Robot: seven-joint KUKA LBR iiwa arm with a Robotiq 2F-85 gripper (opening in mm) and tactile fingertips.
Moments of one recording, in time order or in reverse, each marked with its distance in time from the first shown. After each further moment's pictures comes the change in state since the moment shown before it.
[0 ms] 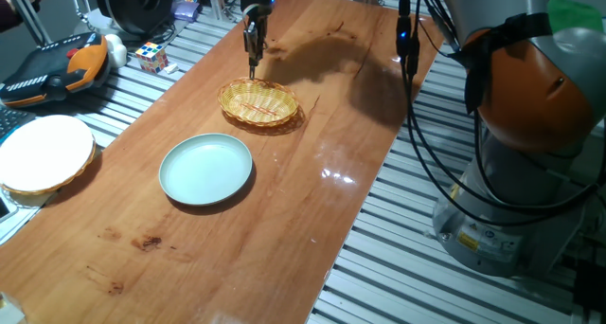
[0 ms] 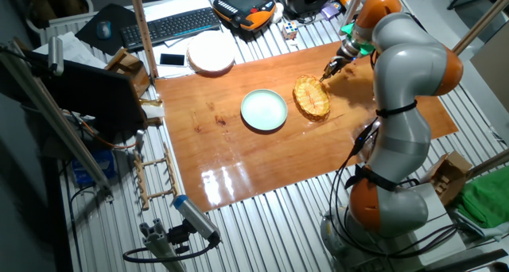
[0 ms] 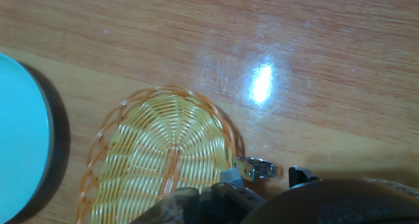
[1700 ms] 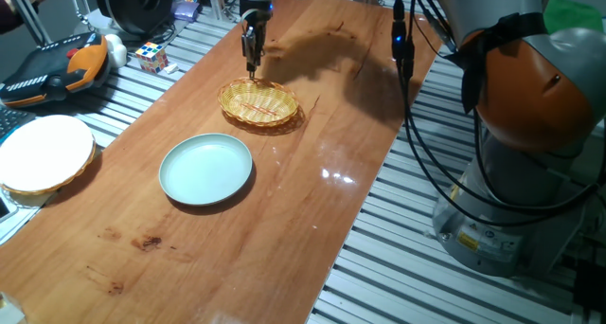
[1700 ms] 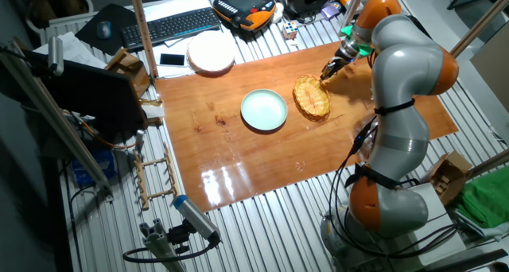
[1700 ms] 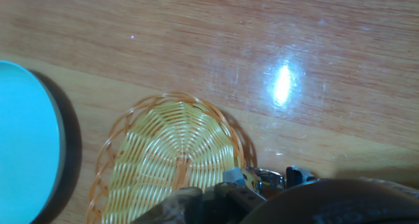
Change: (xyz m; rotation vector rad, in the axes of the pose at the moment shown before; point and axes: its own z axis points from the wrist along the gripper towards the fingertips) arm -0.004 0.003 0.013 -0.083 -0.003 0.022
